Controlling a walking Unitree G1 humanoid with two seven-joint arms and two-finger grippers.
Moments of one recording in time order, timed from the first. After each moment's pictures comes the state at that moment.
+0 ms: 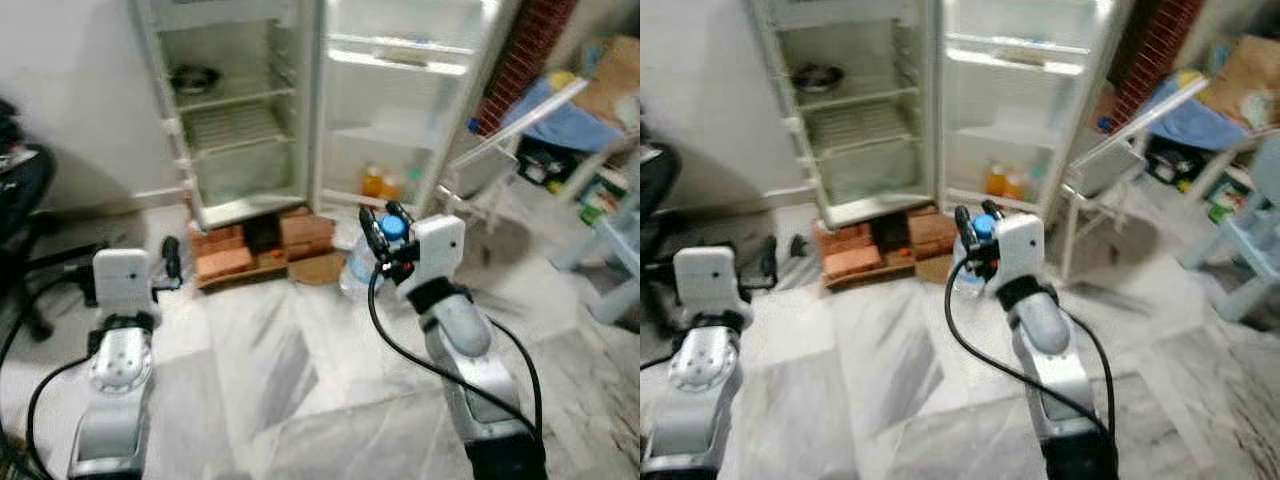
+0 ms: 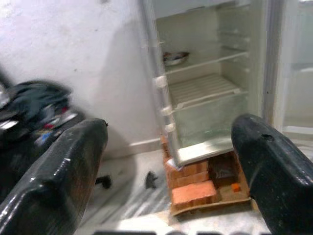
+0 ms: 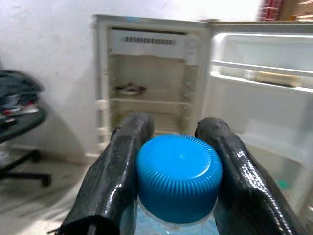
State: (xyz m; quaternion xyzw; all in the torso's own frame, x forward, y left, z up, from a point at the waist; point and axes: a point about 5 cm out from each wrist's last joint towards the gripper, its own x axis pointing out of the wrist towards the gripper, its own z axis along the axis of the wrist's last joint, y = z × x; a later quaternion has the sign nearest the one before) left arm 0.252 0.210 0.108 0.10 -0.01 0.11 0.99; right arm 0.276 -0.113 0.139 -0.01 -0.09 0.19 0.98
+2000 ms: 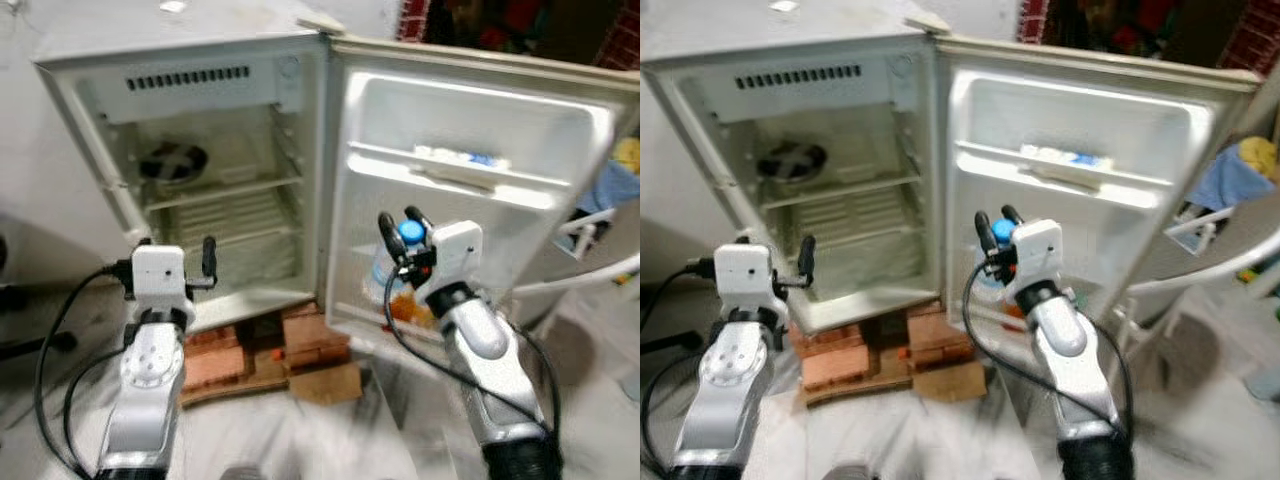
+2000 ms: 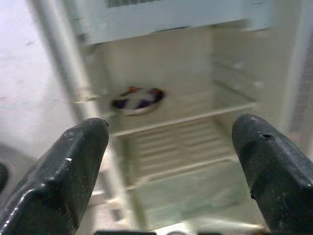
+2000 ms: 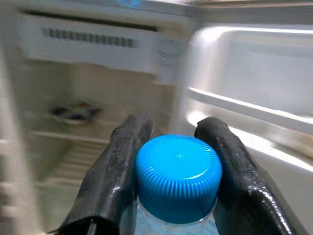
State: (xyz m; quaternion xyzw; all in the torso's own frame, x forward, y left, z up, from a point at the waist) left arm 0.259 0.191 0.108 0.08 -0.01 0.07 0.99; right arm 0.277 -0.114 0.137 -0.02 -0.09 0.20 0.98
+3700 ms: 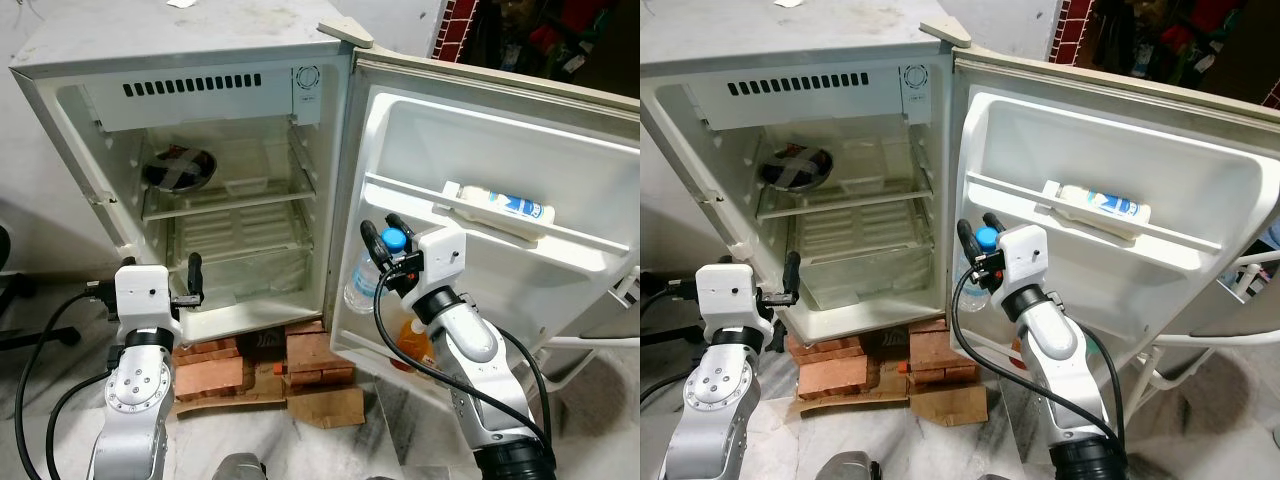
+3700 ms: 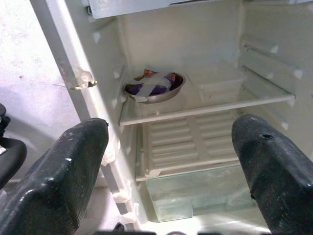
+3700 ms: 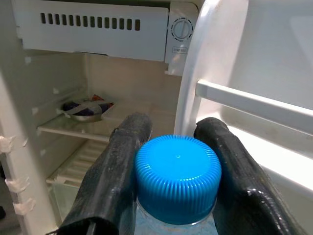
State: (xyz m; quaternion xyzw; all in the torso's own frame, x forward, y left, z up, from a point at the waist) left arm 0.238 0.194 0.101 0.08 0.01 0.08 0.99; right arm 0.273 -0.117 0.129 0.00 -0.07 0.21 0.97
